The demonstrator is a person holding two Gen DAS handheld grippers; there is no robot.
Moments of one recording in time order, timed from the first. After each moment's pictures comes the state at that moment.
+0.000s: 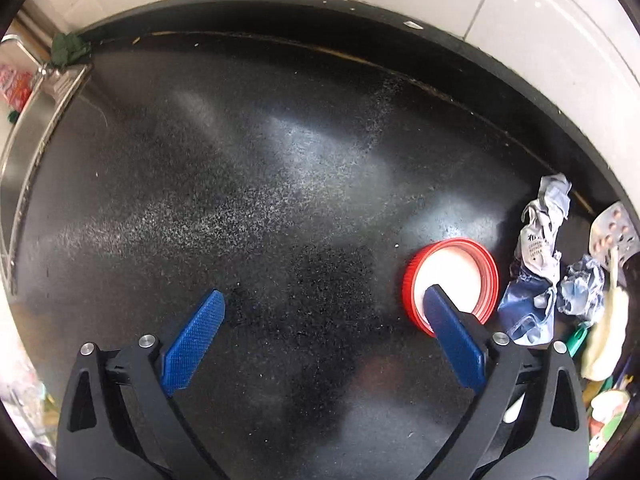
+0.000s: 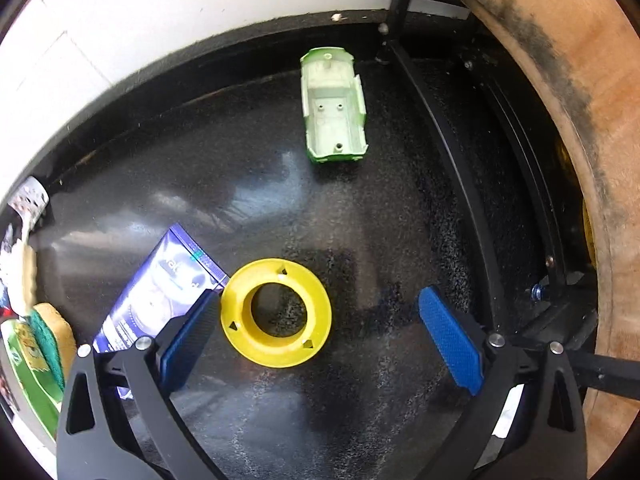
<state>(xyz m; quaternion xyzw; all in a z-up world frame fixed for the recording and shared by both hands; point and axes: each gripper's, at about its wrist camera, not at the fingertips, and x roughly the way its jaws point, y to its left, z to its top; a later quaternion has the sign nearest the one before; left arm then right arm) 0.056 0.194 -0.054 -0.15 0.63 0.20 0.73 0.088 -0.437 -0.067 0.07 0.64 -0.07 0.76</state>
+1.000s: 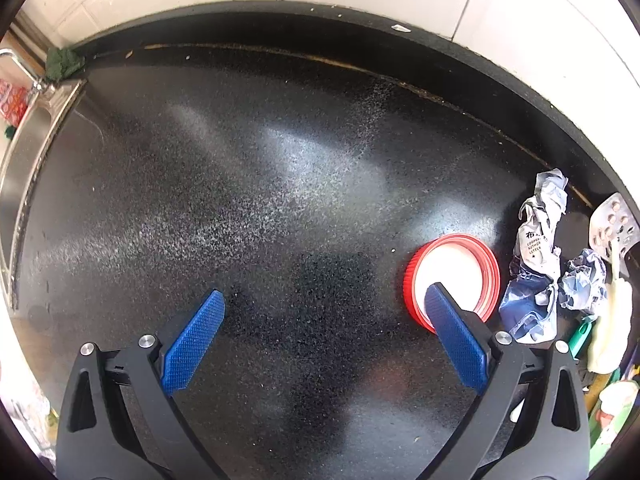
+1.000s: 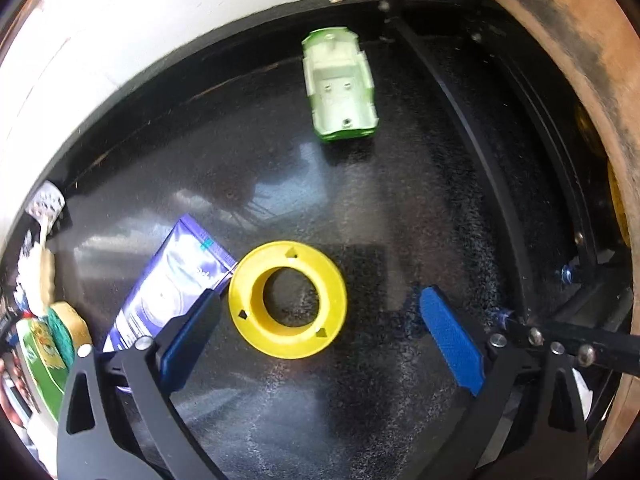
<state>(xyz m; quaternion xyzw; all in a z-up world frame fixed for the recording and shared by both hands) 0.057 0.189 -0.057 -0.14 0.62 0.20 0.75 0.078 -0.437 -0.085 0.10 0.64 -0.04 0.76</state>
